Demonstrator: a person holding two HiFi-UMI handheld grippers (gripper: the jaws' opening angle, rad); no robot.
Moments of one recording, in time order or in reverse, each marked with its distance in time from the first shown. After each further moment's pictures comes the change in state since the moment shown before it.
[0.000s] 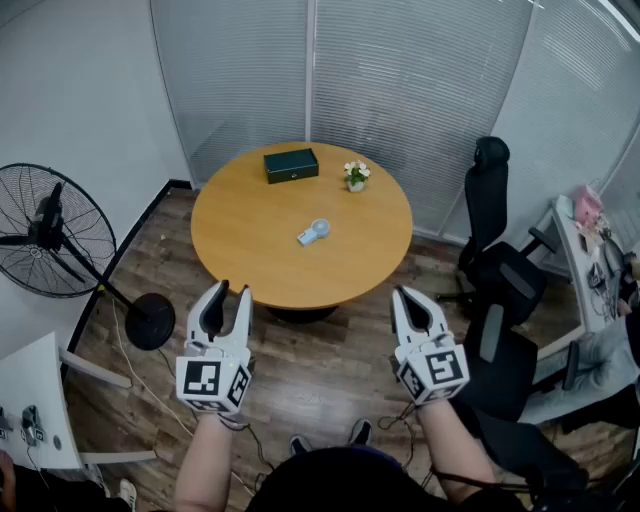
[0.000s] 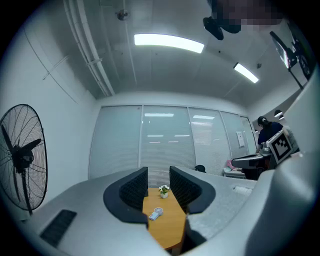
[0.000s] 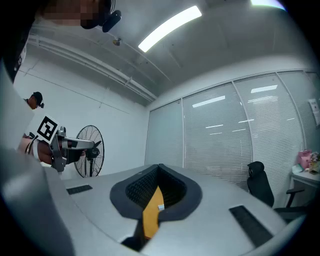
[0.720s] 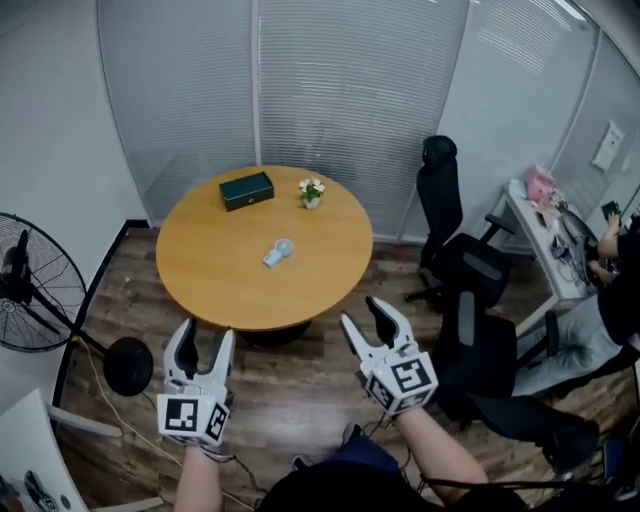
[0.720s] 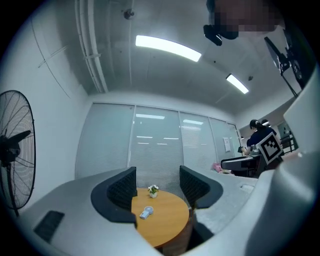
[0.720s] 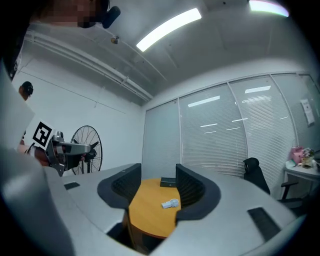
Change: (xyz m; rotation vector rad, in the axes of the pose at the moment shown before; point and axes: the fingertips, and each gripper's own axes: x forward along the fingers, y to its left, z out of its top) left arm -0.034 0.021 -0.011 -0.043 -0.010 -0.135; right arm -0.005 0.056 -0.003 0.033 0.014 -0.056
